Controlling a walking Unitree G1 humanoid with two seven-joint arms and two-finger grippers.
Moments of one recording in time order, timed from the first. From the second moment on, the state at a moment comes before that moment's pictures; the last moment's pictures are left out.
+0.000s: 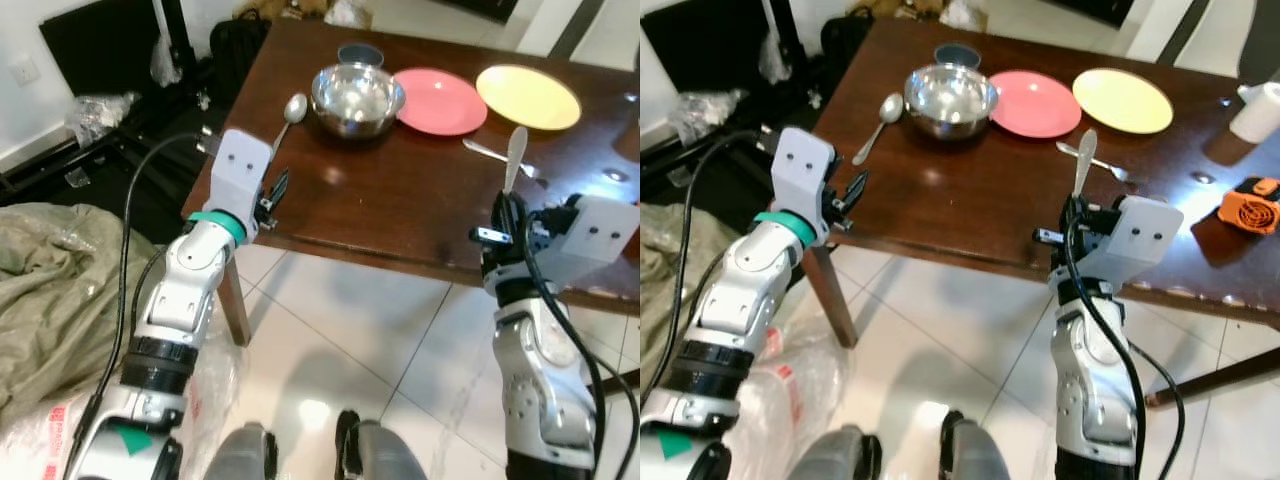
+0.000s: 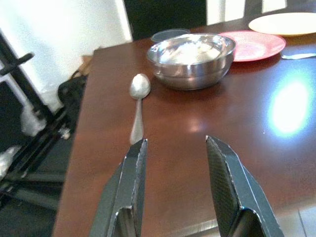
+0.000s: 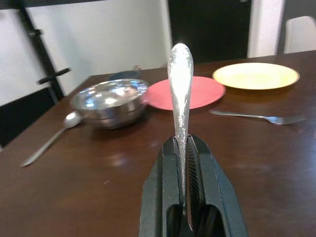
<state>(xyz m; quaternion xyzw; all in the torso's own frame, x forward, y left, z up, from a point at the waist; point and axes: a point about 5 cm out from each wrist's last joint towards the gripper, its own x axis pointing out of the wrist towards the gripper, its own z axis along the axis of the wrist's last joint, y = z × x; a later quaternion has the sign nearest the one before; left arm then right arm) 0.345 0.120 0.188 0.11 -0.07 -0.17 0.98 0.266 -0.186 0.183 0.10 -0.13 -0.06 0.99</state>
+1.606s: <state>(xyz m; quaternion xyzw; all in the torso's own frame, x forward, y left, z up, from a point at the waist) 0.344 0.112 0.186 0.11 -0.07 -0.18 0.97 0.268 -0.190 0.182 0.15 -0.12 -0.06 0.98</state>
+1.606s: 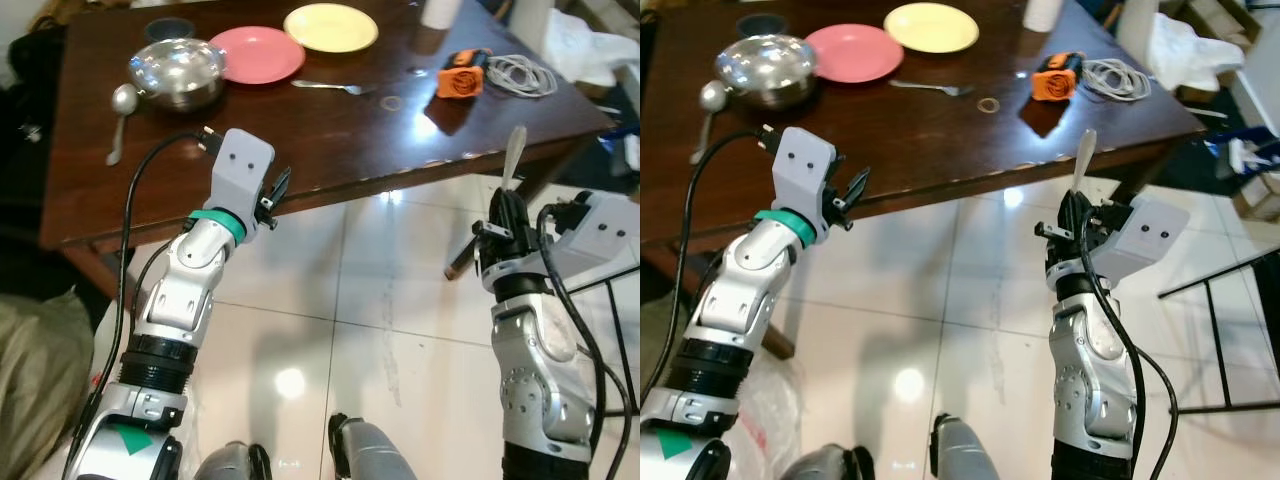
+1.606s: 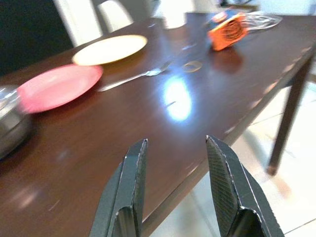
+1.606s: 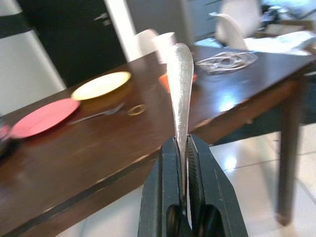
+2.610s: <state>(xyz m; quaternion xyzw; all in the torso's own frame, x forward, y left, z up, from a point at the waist) 0.344 0.110 0.186 0.11 -0.07 -0.19 0.97 0.268 -0.190 0.183 0.15 -0.13 -0.06 0.98</state>
